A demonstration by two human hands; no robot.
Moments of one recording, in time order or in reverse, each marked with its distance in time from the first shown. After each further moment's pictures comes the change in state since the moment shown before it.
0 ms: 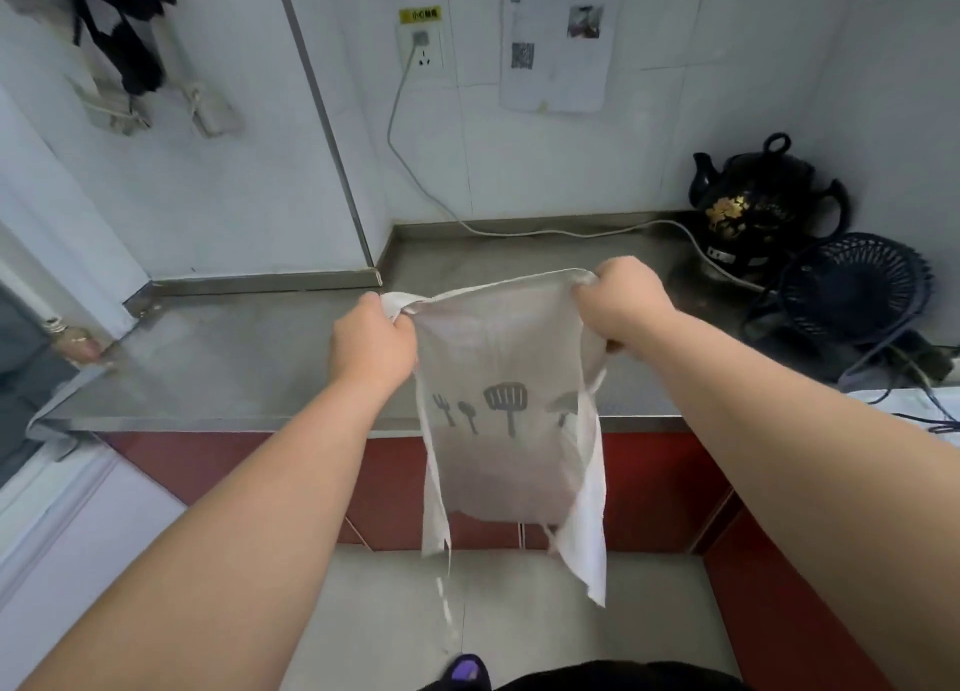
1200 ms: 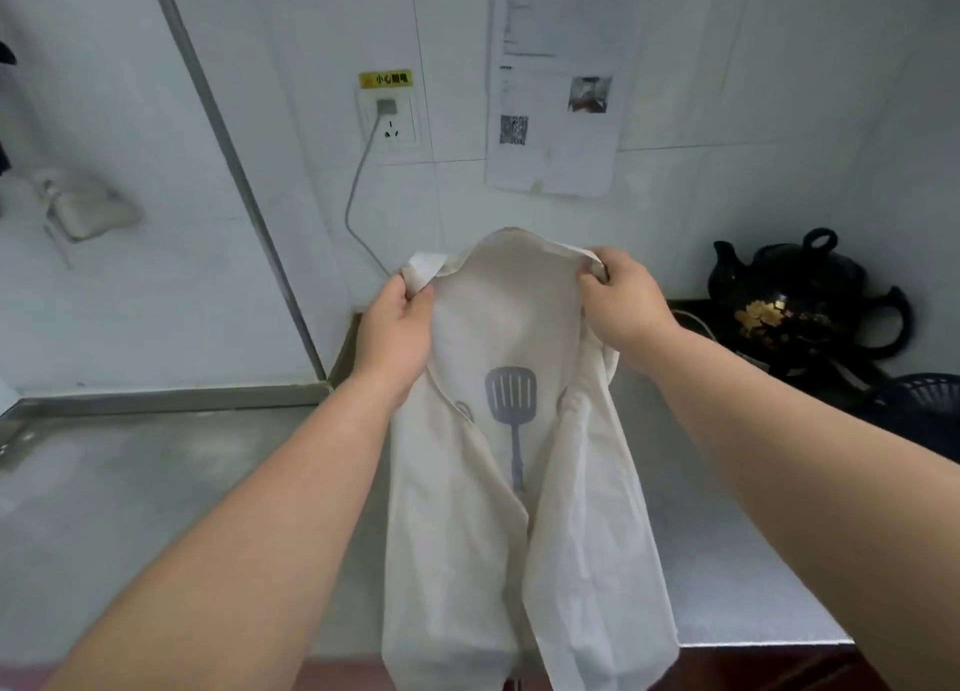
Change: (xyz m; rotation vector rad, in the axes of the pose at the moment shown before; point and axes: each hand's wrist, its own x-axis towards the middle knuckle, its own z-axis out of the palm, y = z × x) left_hand 0.231 0.074 0.106 -0.720 -0.160 0.109; right_hand 0.229 -0.045 0.002 0.248 0.160 -0.199
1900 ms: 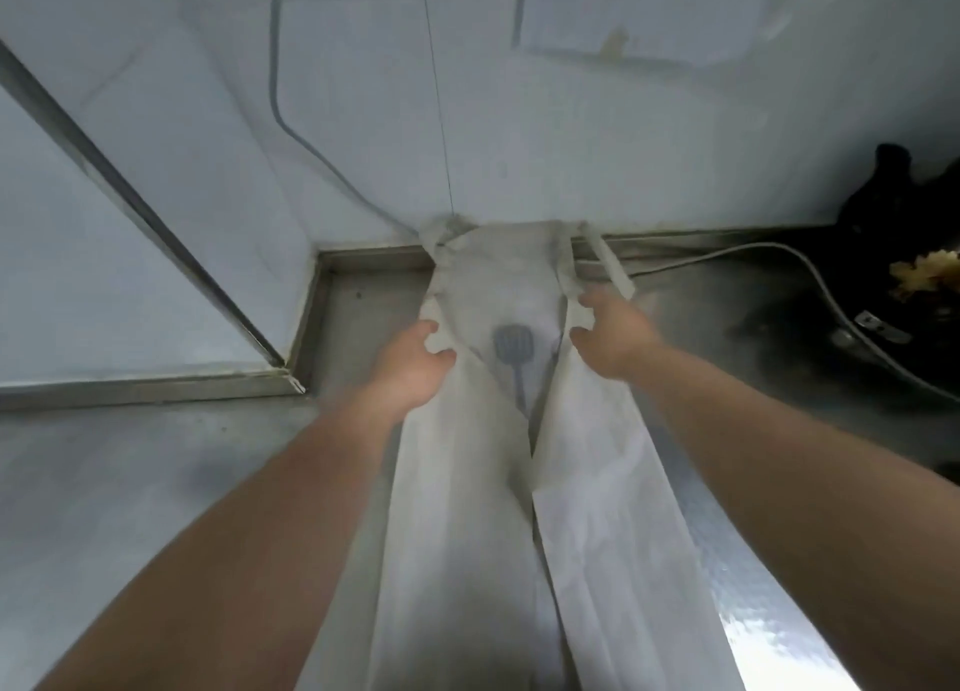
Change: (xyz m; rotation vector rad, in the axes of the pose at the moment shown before) left_hand 0.137 -0.176 0.019 0.669 -0.415 -0.469; right_hand 0.131 0.127 0.154 -0.422 -0.431 0.346
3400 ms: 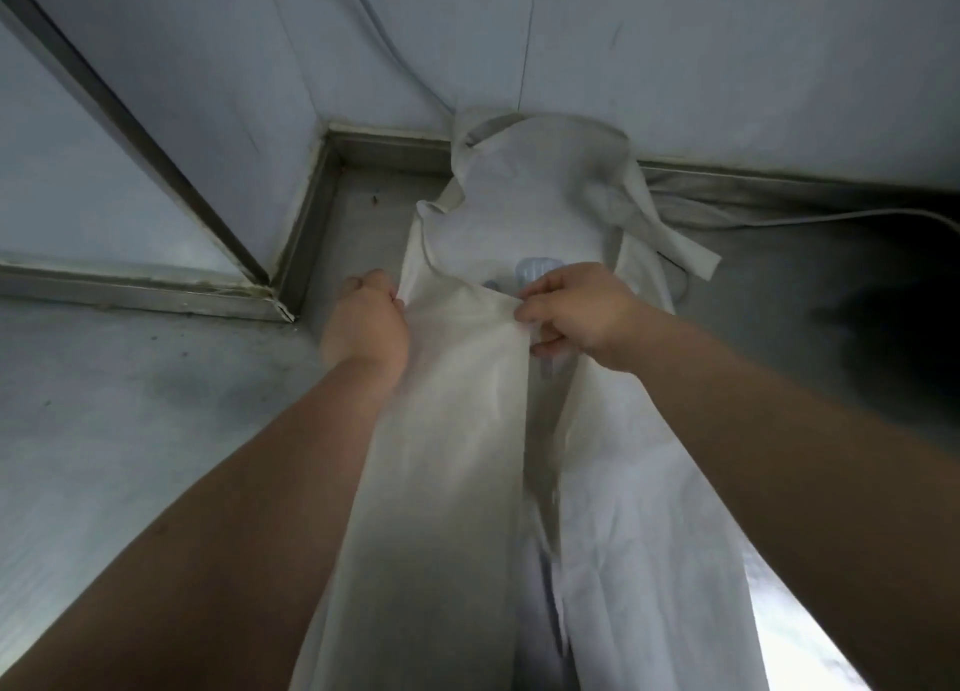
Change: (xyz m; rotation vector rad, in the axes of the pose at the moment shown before) left_hand 0.069 -0.103 0.019 0.314 0.391 -0.101; right_hand 0.050 -0.048 0.086 0.606 -0.407 0.102
